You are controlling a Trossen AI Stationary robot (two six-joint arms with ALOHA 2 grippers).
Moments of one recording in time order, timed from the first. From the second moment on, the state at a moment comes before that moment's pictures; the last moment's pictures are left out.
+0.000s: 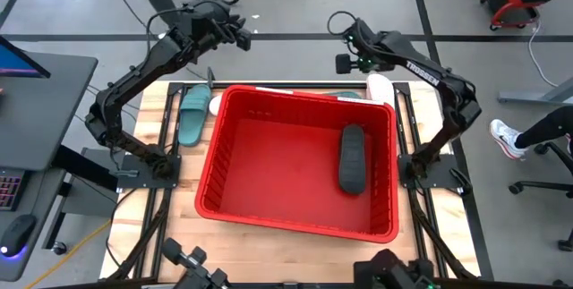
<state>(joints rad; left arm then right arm) 0.76 1.47 1.58 -0.35 -0.23 -0.05 -0.84 1.64 1.58 -1.09 0.26 0.65</state>
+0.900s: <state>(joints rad) 0.77 1.47 1.58 -0.31 -0.21 -0.04 -0.80 1.06 1.26 -1.44 0.07 0.91</state>
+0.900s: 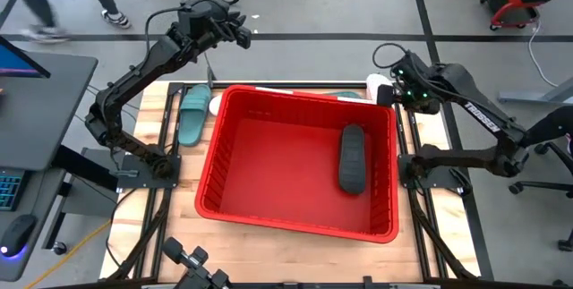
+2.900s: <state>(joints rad) 0.72 1.47 1.58 -0.35 -0.13 -0.04 -0.88 1.56 1.32 -1.02 0.43 1.15</state>
